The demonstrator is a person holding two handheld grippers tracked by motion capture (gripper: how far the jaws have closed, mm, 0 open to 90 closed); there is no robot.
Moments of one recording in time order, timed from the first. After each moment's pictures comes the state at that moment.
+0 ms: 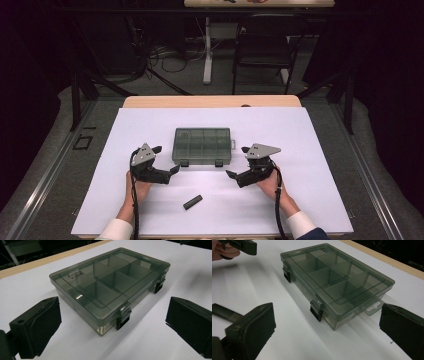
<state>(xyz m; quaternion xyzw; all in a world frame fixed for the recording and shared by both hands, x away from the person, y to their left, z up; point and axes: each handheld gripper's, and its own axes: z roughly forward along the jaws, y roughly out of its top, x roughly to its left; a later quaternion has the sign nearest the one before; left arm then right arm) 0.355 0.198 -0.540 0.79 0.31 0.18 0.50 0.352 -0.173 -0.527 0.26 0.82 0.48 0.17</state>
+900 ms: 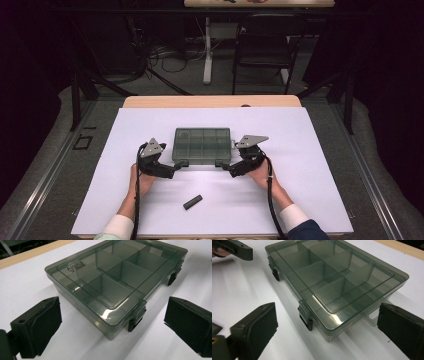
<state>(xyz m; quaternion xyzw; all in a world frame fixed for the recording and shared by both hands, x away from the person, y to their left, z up) 0.380 0.189 -0.548 0.82 0.31 0.17 0.46 0.390 -0.155 -0.539 0.28 0.83 0.46 0.13</state>
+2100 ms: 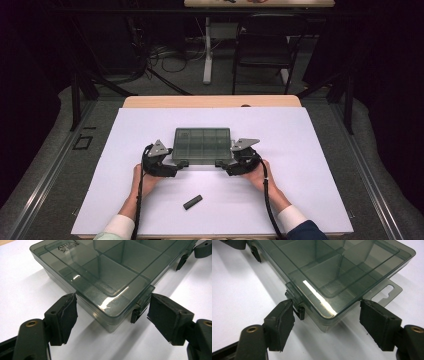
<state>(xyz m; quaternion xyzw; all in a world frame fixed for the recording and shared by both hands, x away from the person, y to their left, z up) 0.386 0.180 -0.561 0.84 0.32 0.15 0.42 0.390 -0.143 -0.554 0.31 0.85 0.39 0.16</state>
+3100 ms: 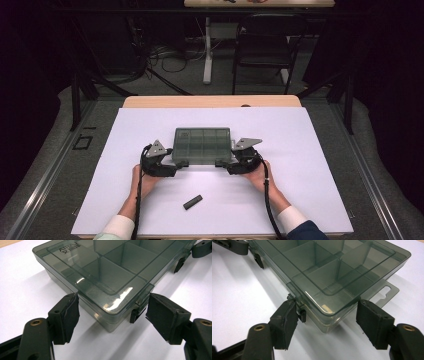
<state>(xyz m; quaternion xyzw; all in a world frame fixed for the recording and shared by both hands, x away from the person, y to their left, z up) 0.384 0.184 -0.560 0.83 0.32 0.15 0.43 0.389 -0.146 -0.552 0.32 0.84 0.41 0.15</state>
